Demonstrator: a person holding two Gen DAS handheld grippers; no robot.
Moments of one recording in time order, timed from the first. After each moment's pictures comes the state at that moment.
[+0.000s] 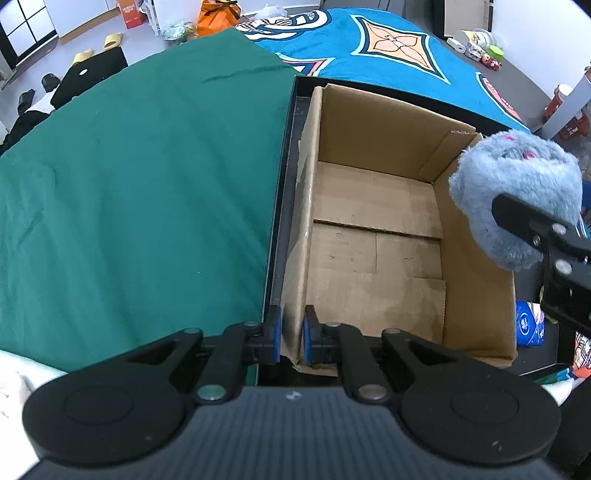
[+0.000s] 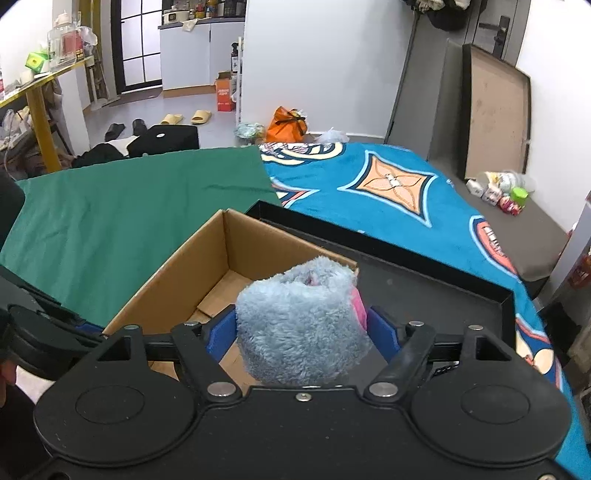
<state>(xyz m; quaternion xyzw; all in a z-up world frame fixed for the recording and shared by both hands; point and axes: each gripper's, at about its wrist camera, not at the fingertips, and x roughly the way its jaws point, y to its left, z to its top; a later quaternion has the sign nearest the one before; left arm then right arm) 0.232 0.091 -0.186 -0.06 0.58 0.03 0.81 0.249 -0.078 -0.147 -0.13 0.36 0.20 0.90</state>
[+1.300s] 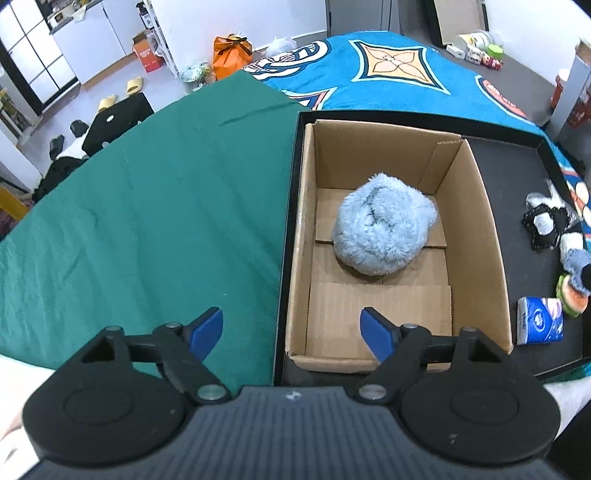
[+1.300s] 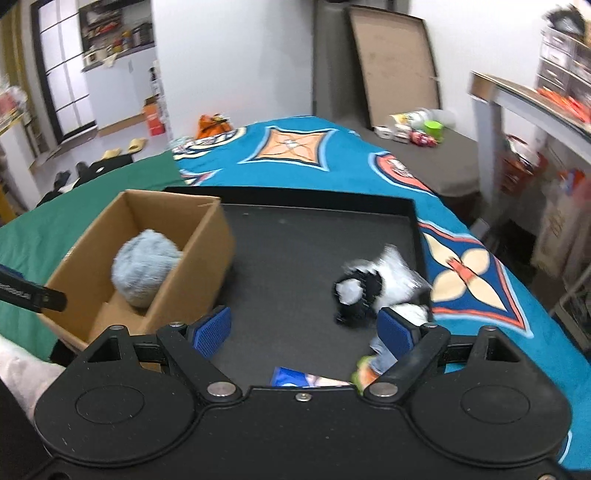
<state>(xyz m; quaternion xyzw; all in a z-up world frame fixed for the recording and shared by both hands) 0.223 0.056 -0.161 0.02 0.54 0.07 0.84 0.215 -0.209 -0.176 -0.03 0.37 0.10 0.92</state>
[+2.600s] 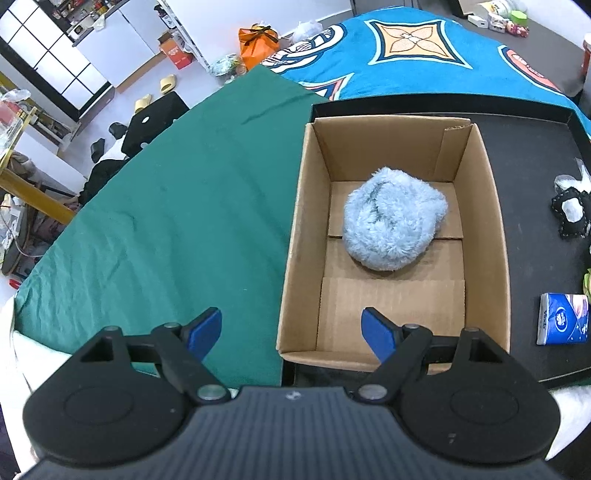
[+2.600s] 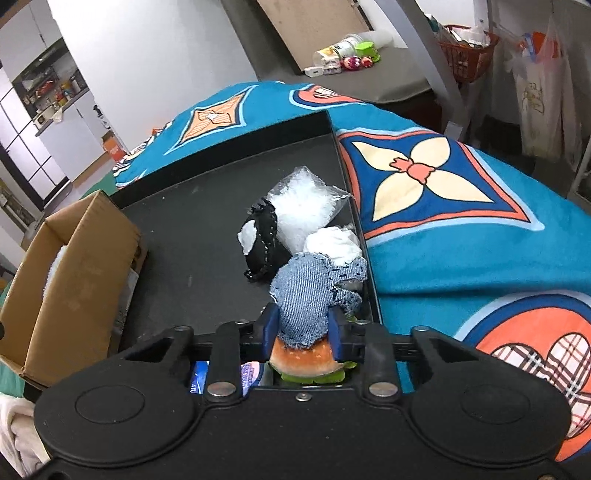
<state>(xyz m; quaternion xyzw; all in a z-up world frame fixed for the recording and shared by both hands) 0.236 0.015 -0.149 0.09 0.57 0.15 0.80 0.245 -0.300 -0.259 0.12 0.41 0.08 0.90</state>
